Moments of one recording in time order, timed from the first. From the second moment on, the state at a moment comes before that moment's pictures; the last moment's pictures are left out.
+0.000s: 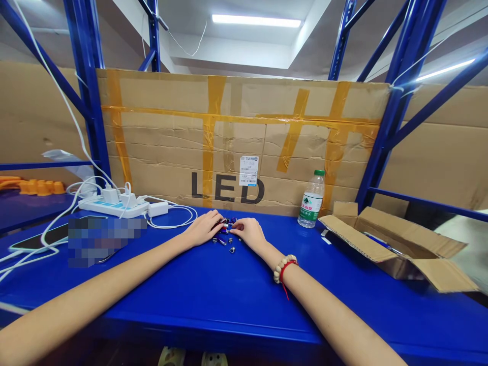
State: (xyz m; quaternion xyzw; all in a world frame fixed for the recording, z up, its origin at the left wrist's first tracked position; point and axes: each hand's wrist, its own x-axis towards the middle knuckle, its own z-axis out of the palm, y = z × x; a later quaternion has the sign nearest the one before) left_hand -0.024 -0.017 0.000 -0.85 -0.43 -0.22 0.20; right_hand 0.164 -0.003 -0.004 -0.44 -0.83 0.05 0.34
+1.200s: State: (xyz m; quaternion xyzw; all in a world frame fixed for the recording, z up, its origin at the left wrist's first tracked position) left_hand -0.024 -0.016 -0.001 -0.86 -0.42 -0.22 0.19; right_hand 0.162 -0.007 0.000 -0.44 -0.86 -0.07 0.24
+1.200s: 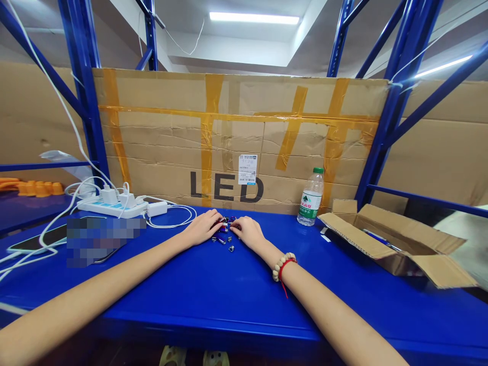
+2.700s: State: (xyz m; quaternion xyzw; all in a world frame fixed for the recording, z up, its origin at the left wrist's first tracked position) left_hand -0.023 -0.020 0.003 -0.87 -0.39 -0.23 0.18; right_hand 0.155 -0.010 0.001 -0.35 -0.79 0.00 0.51
